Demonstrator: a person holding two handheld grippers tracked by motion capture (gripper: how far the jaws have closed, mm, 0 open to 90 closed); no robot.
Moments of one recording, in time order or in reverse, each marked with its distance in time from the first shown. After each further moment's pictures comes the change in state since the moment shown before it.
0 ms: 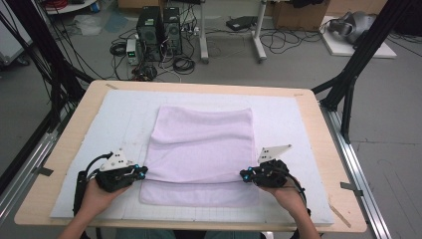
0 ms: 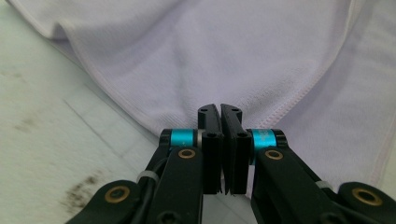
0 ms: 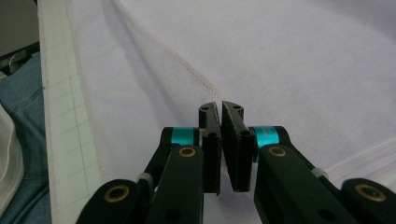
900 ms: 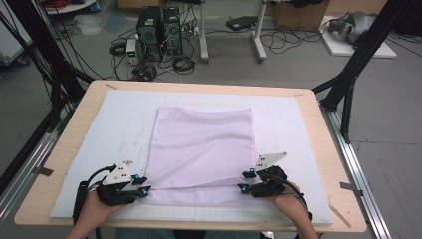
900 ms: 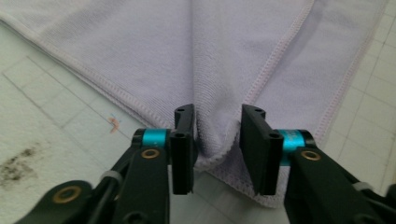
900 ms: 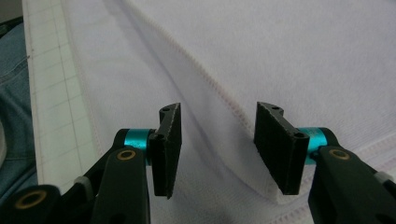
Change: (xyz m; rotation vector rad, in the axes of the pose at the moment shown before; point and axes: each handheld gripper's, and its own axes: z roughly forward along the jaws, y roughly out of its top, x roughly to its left) left arm -0.029 -0.023 0.002 0.080 -0.053 0.035; right arm 0.013 -0.012 0.009 0.049 -0.035 -0.055
